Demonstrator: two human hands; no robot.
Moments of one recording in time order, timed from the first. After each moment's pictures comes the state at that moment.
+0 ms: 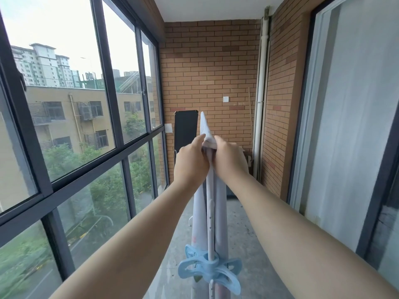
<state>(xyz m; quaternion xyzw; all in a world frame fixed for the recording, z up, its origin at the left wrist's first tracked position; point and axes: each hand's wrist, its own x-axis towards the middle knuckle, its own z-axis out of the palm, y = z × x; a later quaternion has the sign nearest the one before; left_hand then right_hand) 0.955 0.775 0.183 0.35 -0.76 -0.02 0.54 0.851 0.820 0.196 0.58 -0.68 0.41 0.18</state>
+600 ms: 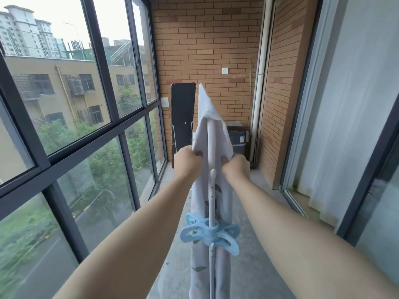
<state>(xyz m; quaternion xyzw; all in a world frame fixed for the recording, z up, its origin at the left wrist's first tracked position) 0.962 0.760 0.114 0.52 -0.70 -0.25 0.42 0.838 0.813 0.095 0.38 -0.76 0.51 -0.13</state>
